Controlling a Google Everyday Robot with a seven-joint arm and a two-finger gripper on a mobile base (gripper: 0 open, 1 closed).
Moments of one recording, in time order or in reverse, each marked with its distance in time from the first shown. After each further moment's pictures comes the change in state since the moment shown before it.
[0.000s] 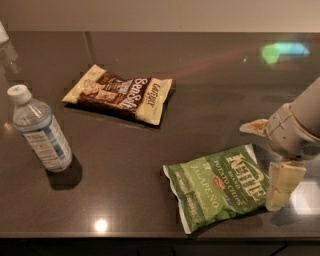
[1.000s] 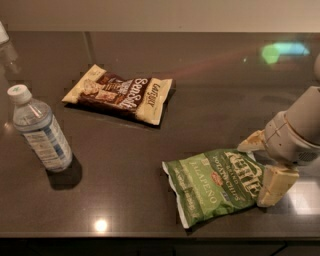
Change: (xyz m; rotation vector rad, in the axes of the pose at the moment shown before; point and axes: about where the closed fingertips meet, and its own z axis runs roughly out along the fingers) arm 0.007 0.006 0.017 -0.039 0.014 0.001
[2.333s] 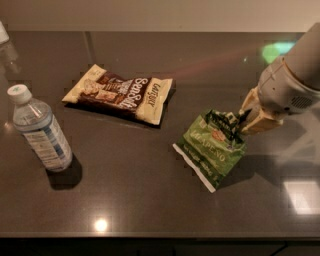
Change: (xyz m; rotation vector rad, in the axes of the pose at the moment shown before) arm -0.044 -0.060 -0.071 0.125 -0.036 0.039
